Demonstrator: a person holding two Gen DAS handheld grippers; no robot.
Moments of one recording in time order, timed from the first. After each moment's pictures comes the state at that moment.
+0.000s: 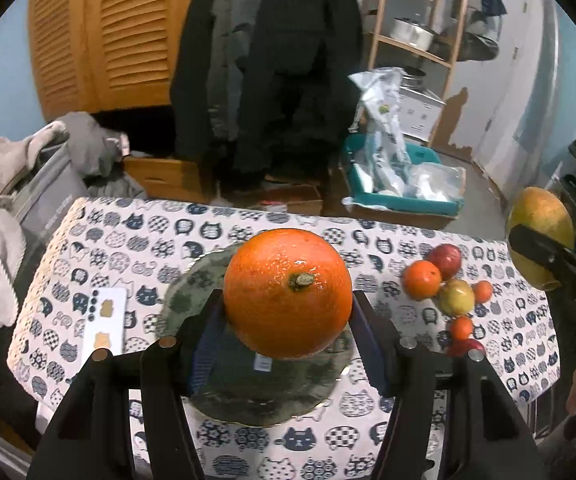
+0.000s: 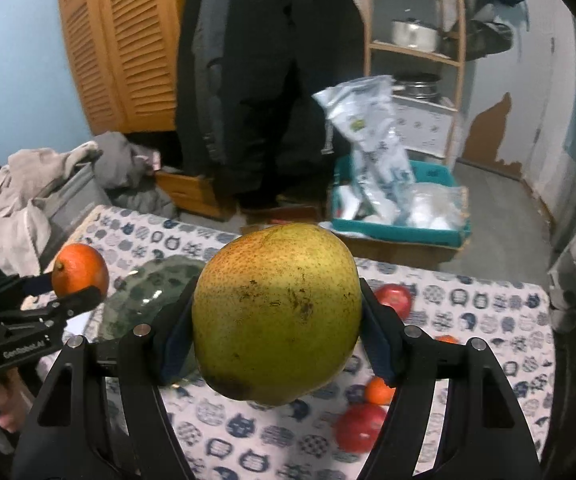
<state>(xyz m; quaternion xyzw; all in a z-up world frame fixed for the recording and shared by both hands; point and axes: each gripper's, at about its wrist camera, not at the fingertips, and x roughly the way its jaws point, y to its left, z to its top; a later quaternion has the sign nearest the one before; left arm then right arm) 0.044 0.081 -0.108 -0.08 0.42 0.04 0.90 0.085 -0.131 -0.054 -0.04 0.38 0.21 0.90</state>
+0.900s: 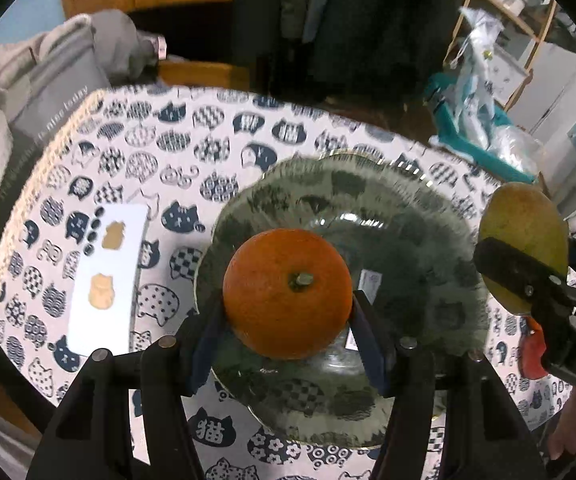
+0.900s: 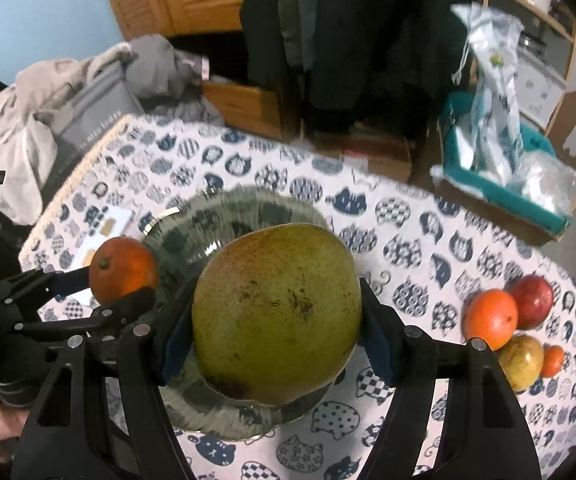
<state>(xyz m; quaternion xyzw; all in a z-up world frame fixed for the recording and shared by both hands) 0.077 0.161 -0.234 -0.13 0.53 0.10 0.83 0.126 0.017 -0.174 -0.10 0.50 0.27 0.82</state>
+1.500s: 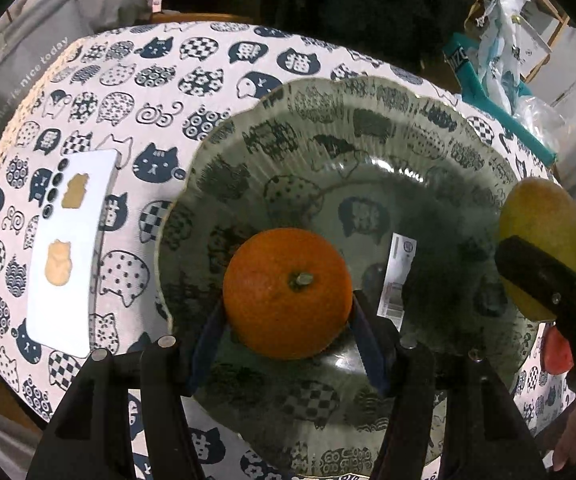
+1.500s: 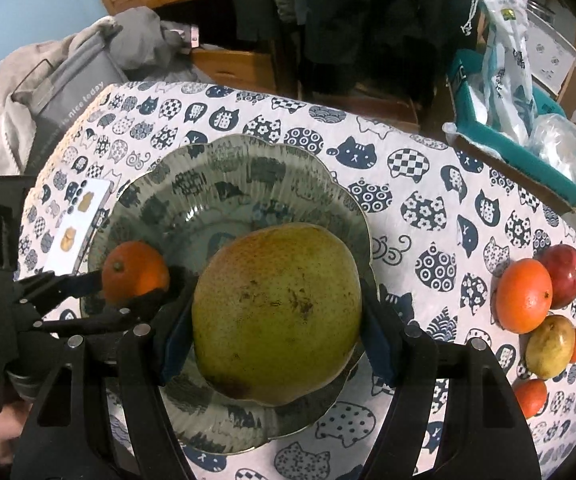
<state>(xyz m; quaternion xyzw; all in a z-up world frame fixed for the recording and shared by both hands) 0.089 0.161 -0.291 -0.14 0.59 0.09 0.79 0.134 0.018 -0.219 -0.10 0.54 0.27 0.79</state>
